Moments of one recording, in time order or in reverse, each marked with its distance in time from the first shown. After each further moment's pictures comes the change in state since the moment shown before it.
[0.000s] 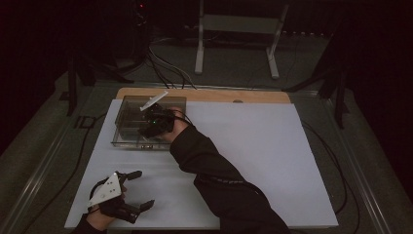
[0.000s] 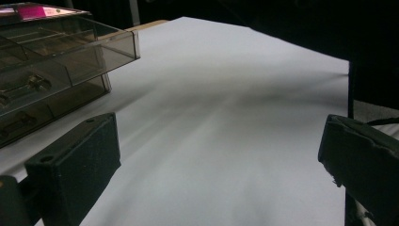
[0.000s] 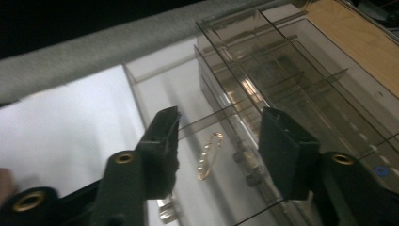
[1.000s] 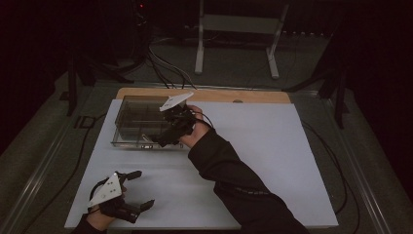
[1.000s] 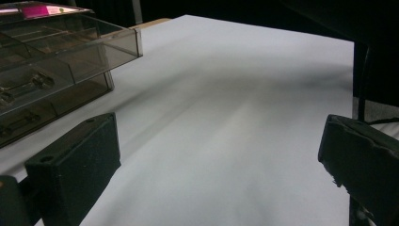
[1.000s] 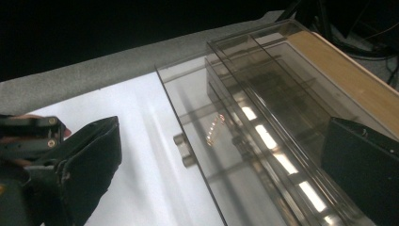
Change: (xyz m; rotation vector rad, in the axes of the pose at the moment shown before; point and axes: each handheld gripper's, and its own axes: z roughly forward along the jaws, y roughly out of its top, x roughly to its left) left arm 0.000 0.000 0.000 0.005 0.010 0.004; right arm 0.007 -0.022 -0.072 -0.119 0.005 -0.027
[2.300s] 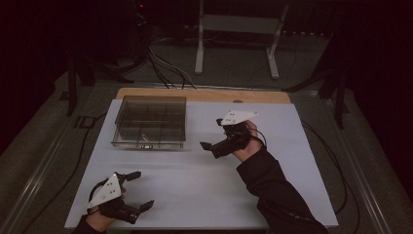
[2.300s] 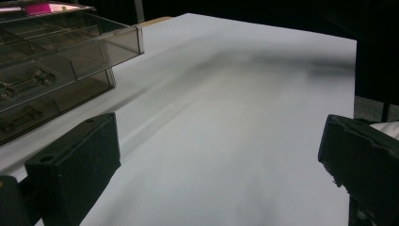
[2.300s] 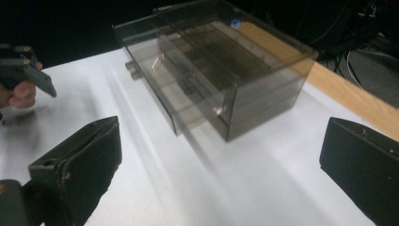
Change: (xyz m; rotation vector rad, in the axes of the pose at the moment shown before) left arm -0.002 -0.001 -0.002 0.005 0.010 0.001; right arm -0.034 -0.109 -0.101 -0.114 -0.122 0.041
